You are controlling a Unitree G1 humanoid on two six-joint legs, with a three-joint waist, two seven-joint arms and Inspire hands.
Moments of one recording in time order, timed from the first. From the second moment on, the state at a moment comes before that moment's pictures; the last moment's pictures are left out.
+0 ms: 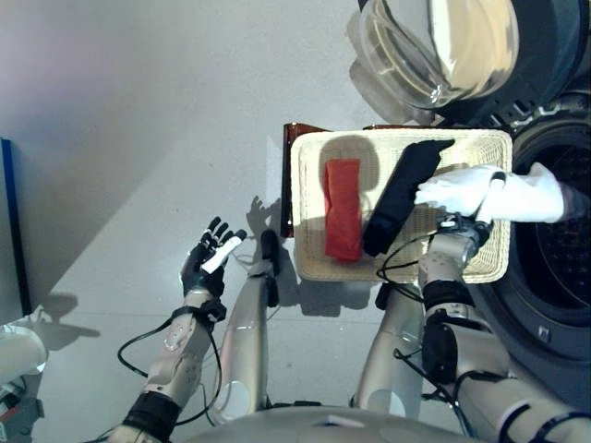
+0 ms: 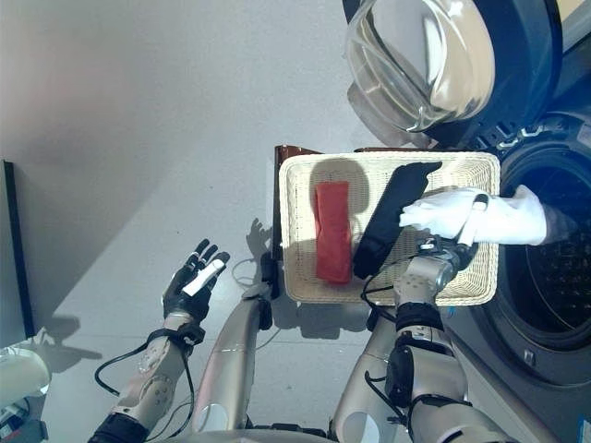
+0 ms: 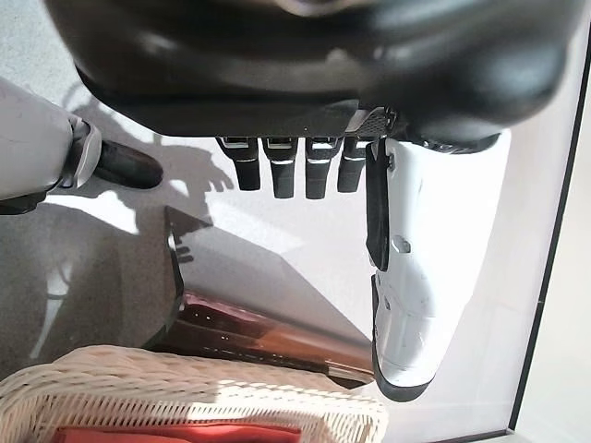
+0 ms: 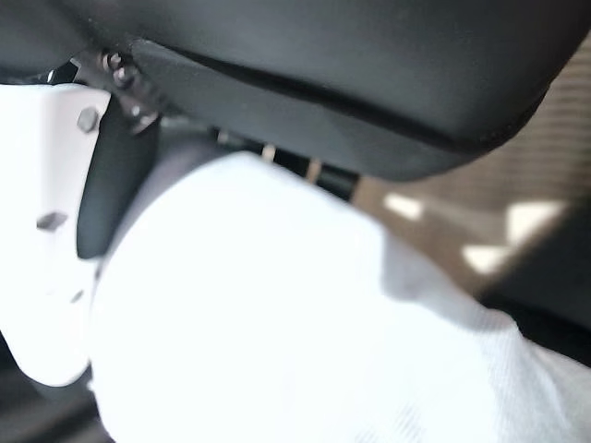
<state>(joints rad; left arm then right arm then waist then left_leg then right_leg) 0.07 0.29 -0.27 0.24 -0.80 -0.20 0.18 -0.62 -0.23 -0.41 0.83 1.27 -0.51 -0.31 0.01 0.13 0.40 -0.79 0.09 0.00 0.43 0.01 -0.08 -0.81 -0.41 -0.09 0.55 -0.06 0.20</state>
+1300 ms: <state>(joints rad) 0.14 0.33 -0.28 0.22 -0.80 -0.20 0.16 -0.86 -0.85 -0.70 1.34 1.39 -0.45 -0.62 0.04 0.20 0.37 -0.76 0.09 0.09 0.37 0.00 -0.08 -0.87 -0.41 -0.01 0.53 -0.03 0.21</state>
